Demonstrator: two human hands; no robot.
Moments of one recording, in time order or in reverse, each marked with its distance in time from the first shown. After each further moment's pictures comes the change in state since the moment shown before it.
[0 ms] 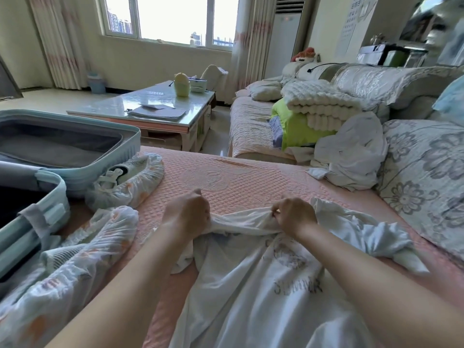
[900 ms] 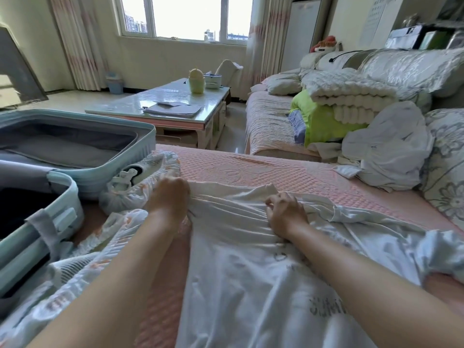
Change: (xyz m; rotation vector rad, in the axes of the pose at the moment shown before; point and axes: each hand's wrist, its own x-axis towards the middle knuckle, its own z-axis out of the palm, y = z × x) left_hand 0.039 -0.078 0.014 -0.043 0.110 -0.353; right_hand 0.054 -0.056 0.059 0.201 -0.067 0.080
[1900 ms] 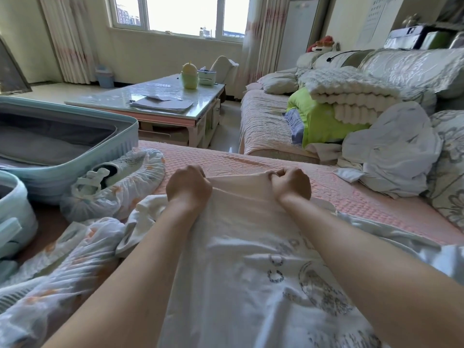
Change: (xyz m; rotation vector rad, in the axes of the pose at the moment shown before) left_hand 0.058 0.064 0.046 -0.285 0.075 -0.047; right_hand 0.085 0.004 -0.021 0.385 0.332 0.348
